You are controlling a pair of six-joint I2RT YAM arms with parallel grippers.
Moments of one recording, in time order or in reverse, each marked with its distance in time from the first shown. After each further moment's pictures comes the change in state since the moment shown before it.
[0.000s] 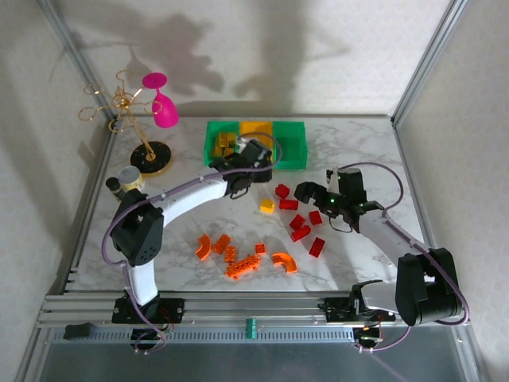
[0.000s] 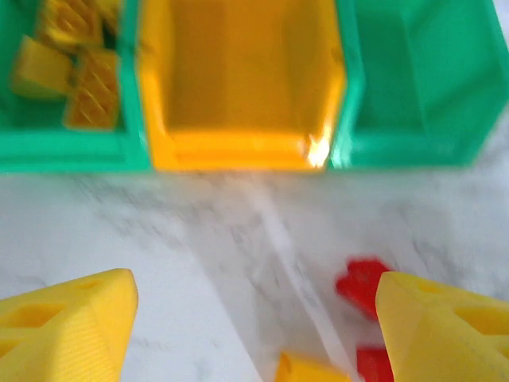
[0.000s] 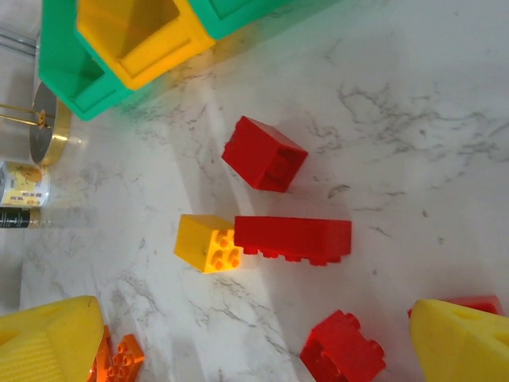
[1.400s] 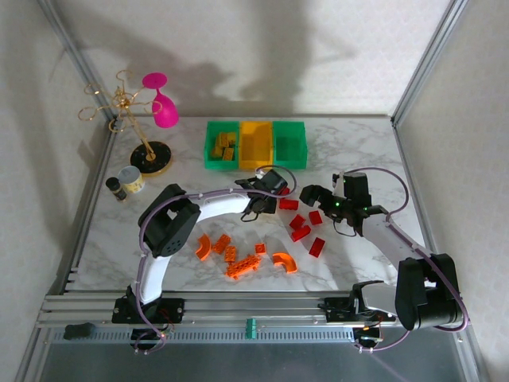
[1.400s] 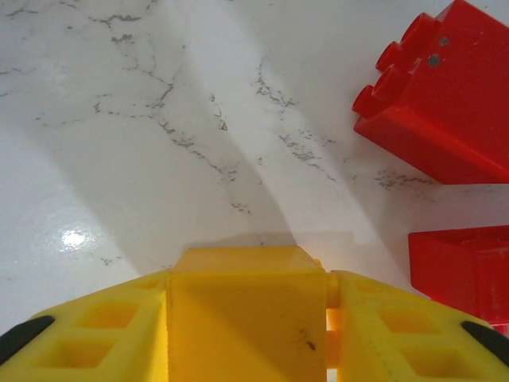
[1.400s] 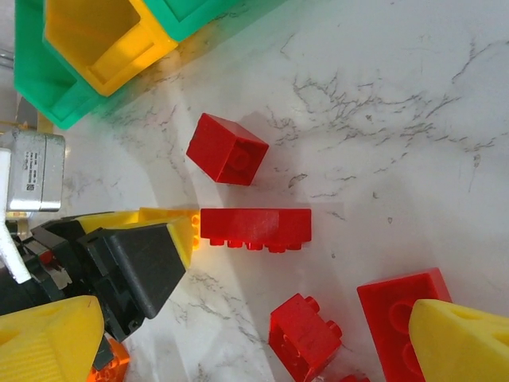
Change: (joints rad) left arm -0.078 0.209 -0.048 0.024 0.085 -0.006; right arm -0.047 -0.025 -0.037 -0.012 -0.010 -0.003
